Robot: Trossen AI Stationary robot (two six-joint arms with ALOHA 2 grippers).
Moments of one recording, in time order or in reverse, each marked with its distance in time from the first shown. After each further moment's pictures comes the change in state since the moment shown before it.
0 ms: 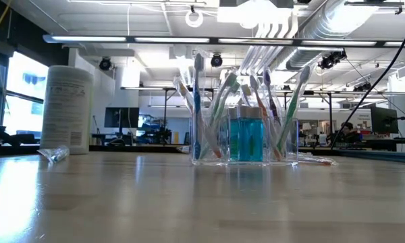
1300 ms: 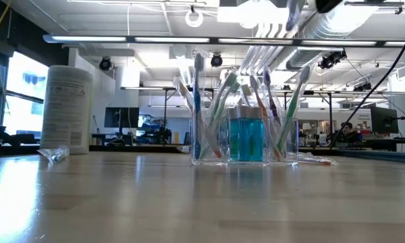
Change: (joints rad) left arm 0.005 -0.015 0.002 -0.009 0.145 -0.031; right arm 0.051 -0.096 0.000 -0.259 0.143 0.067
